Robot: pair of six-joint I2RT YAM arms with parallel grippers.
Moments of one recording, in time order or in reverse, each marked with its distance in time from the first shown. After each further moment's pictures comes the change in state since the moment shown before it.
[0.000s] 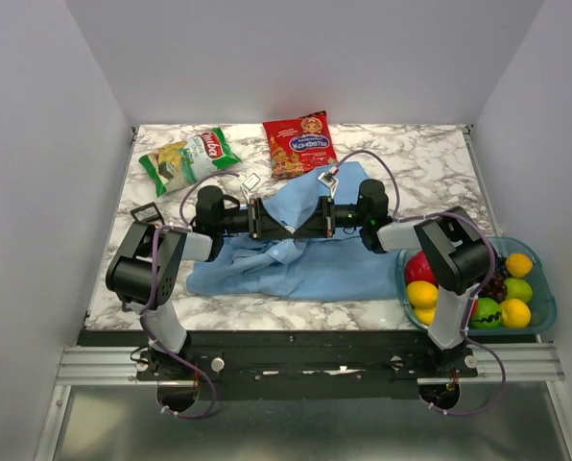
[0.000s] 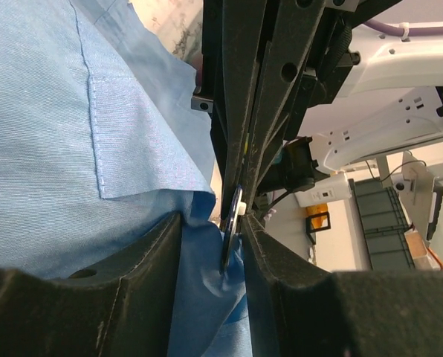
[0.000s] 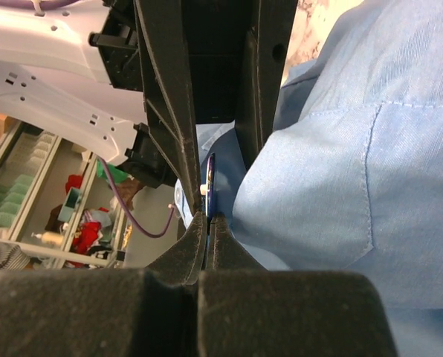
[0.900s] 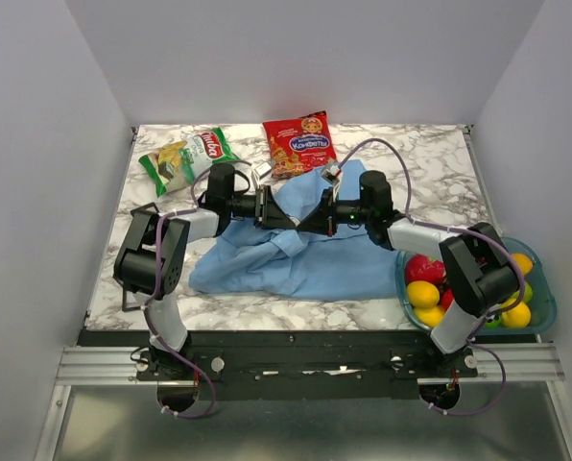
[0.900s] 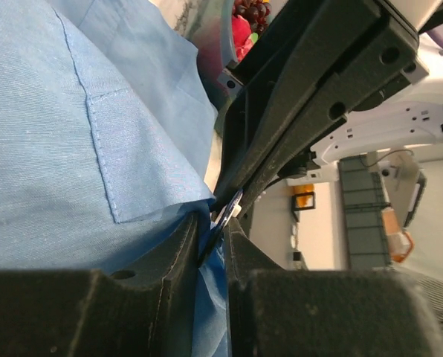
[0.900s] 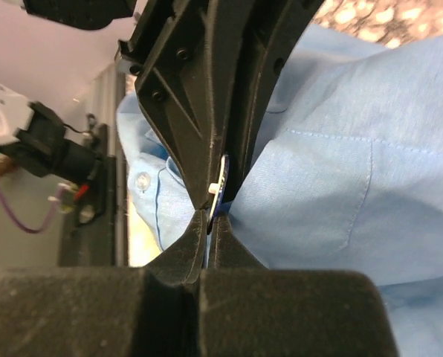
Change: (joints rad) left arm -0.008 0.069 0.247 -0.429 0.074 0.126; right arm 0.026 -0.188 0.013 -0.399 0.171 -0.562
